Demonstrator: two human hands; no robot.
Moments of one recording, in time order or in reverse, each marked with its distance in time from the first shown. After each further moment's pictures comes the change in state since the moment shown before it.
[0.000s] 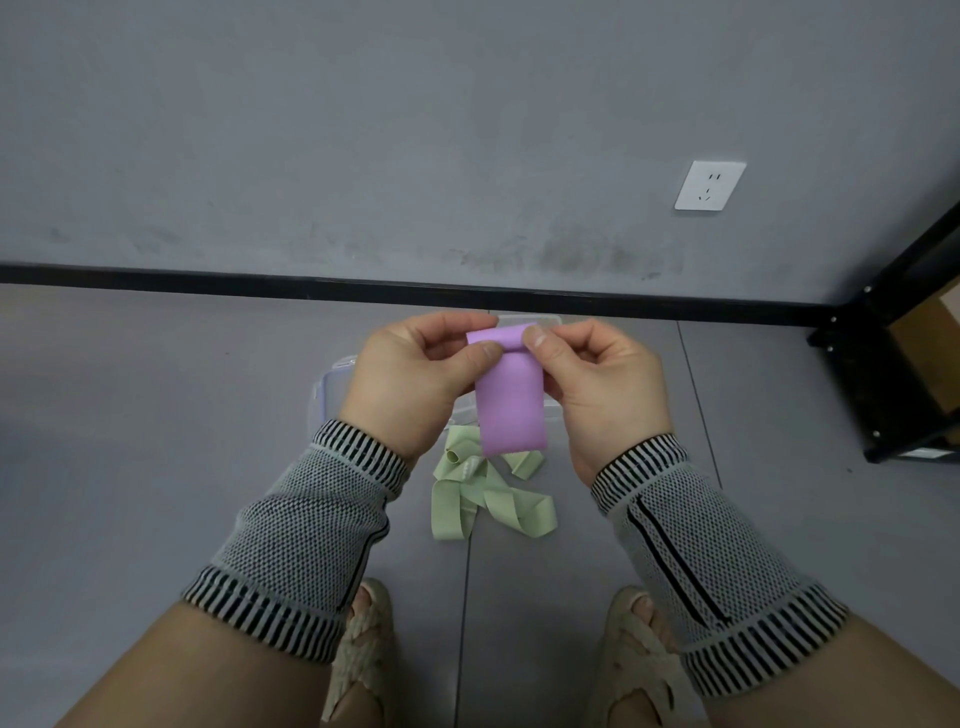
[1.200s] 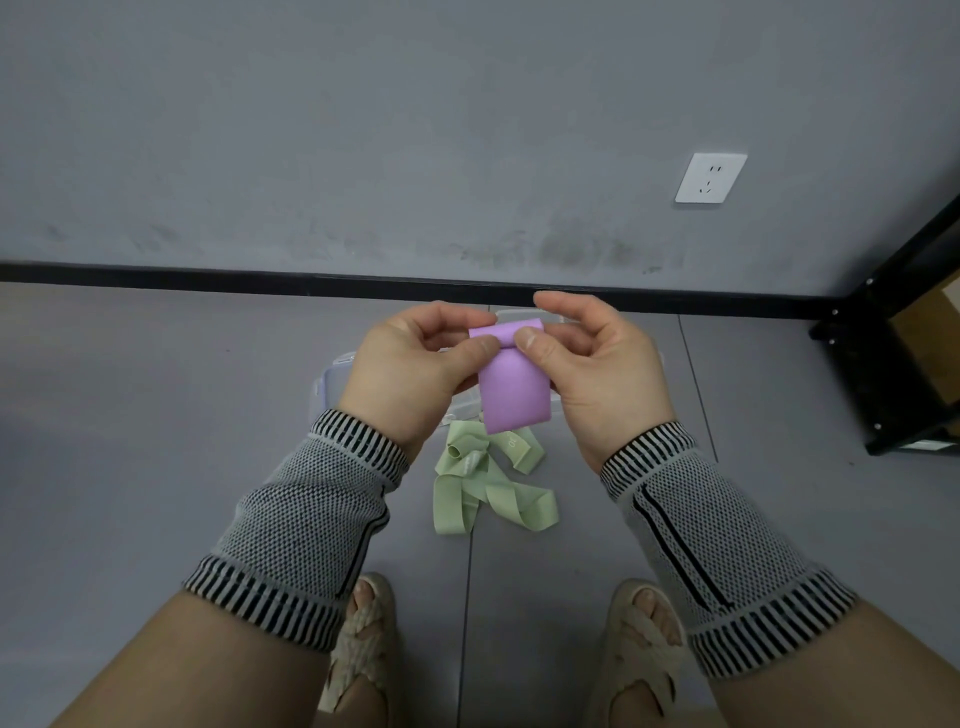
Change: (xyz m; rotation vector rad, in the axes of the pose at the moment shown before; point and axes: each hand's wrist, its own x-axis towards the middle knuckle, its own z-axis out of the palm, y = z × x) left_hand 0.000 0.003 0.000 -0.036 -0.001 -0.058; right_hand 0.003 -0.003 -0.005 -0.083 -0.153 -0.037
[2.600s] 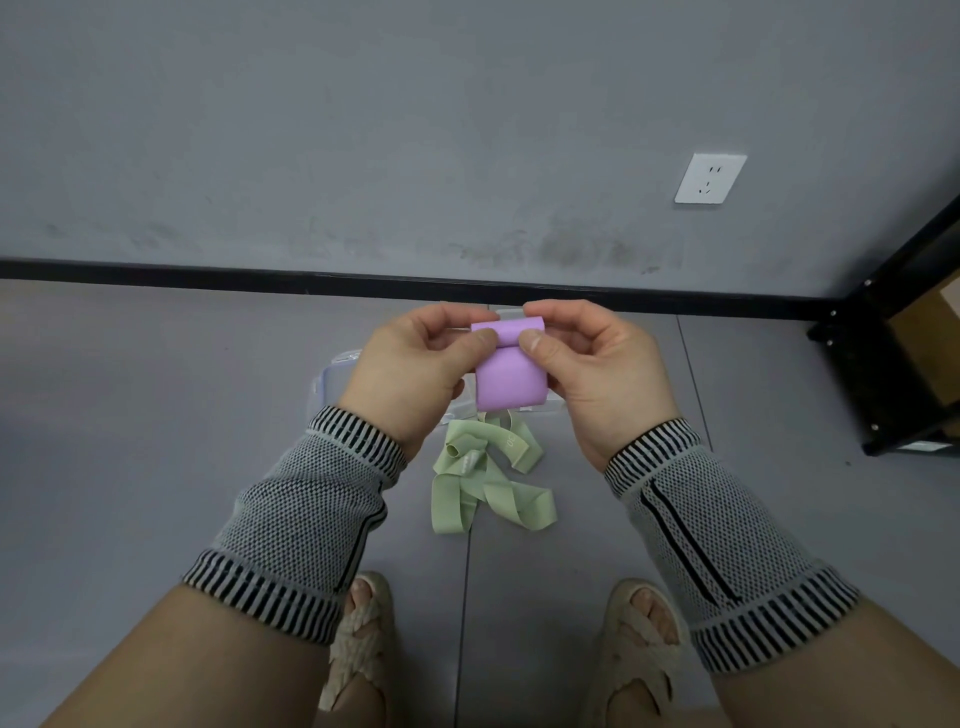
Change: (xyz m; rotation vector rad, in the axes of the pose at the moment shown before) left_hand 0.001 0.000 -0.001 0.119 -0.005 -0.018; right_hand 0.002 0.001 -0.003 0.094 -0.035 0.013
